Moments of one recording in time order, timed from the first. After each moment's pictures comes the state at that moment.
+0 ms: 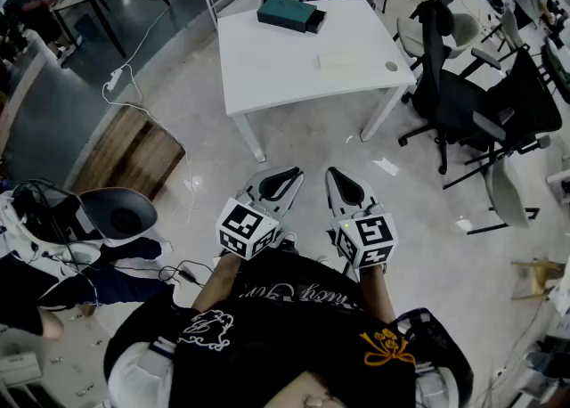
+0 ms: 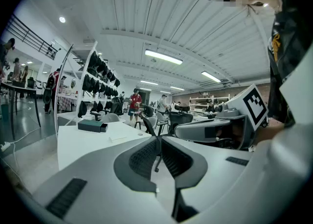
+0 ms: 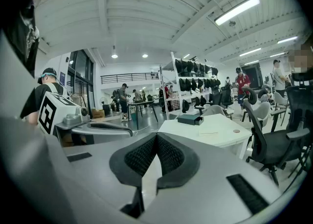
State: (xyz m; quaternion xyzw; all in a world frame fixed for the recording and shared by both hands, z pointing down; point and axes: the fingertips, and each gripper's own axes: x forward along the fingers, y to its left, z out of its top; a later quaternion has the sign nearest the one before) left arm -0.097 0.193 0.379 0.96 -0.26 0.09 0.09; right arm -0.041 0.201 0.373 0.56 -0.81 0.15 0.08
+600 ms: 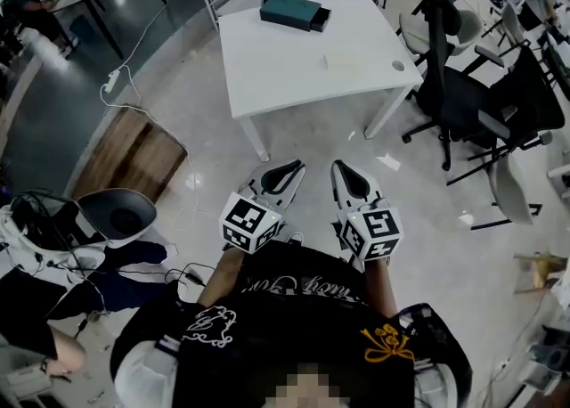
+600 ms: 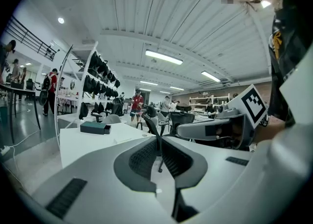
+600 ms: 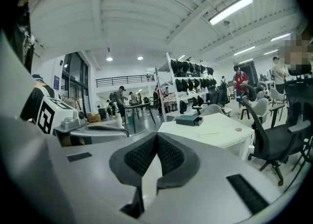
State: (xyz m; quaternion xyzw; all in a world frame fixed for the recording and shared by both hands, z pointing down) left arm -0.120 0.161 0.389 0.96 -0.26 0.09 0.08; right arm -0.053 0.172 0.385 0.58 -0.80 0.15 0.05
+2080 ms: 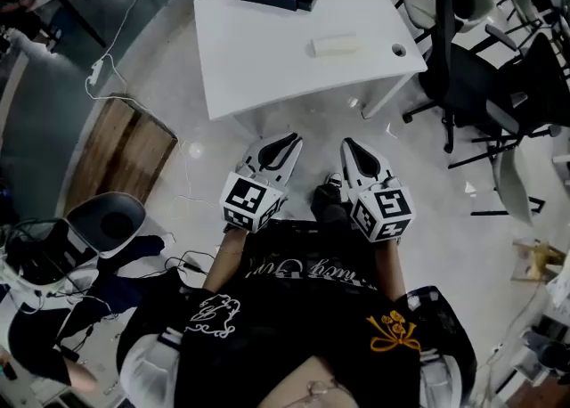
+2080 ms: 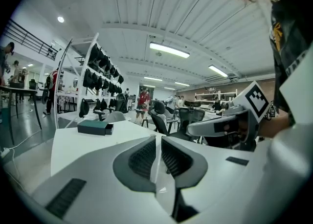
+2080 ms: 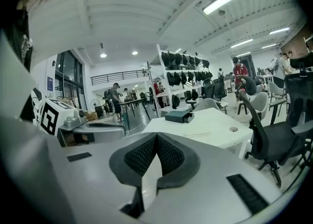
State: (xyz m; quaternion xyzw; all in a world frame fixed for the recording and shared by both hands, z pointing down) left arm -0.048 0.031 0.433 0.95 -0.28 0.11 0.09; right arm 0.040 0.057 0.430 0.58 -0.79 0.19 0.07
